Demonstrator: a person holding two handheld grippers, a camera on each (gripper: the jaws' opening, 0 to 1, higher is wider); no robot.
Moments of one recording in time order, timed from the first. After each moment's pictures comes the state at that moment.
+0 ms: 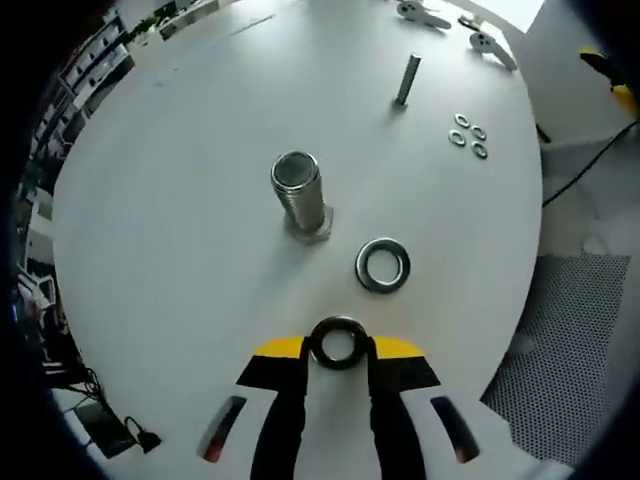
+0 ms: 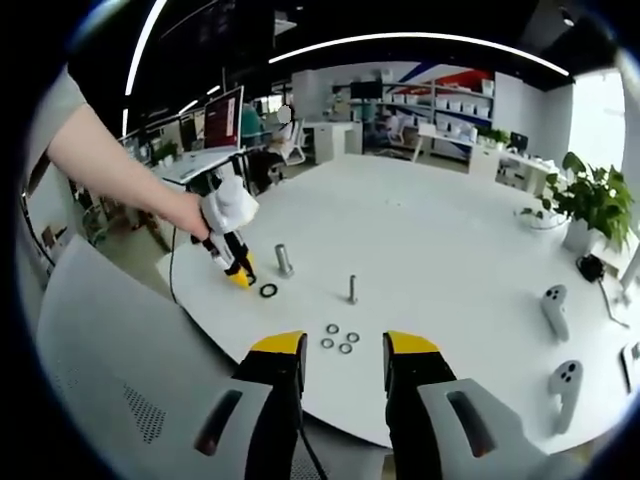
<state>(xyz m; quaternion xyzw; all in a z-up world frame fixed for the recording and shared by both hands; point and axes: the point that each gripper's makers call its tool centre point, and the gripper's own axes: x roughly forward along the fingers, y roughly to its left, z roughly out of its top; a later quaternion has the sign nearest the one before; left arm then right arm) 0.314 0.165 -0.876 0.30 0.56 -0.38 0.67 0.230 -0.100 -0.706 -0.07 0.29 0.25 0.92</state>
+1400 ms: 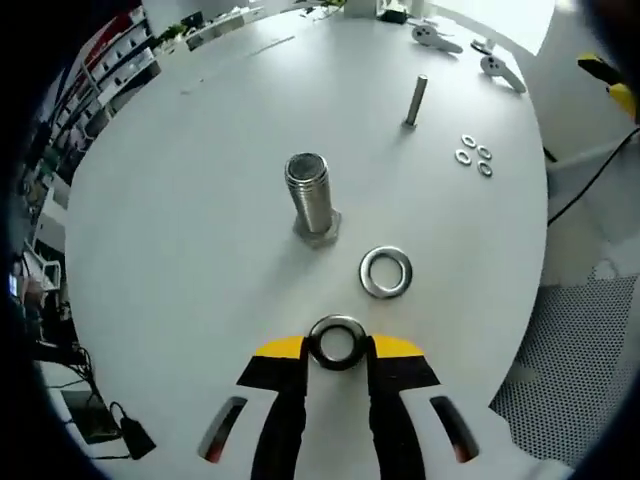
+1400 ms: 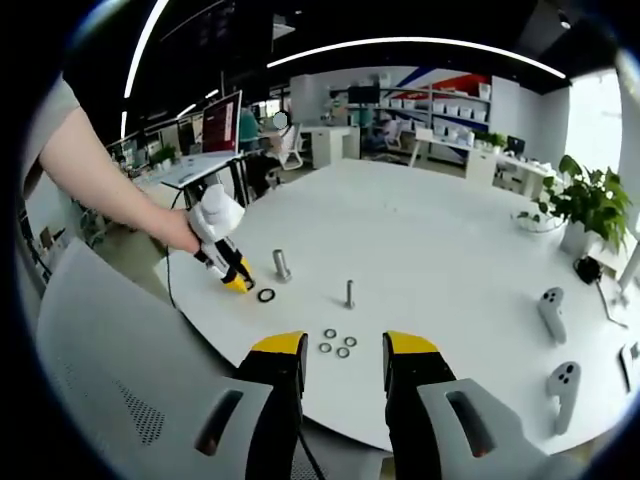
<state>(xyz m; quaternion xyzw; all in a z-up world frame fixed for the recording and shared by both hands) 0.310 0.166 -0.876 0.25 0.51 -0.35 0.74 0.231 -0.101 -0.702 -0.07 0.28 0.25 0.93</state>
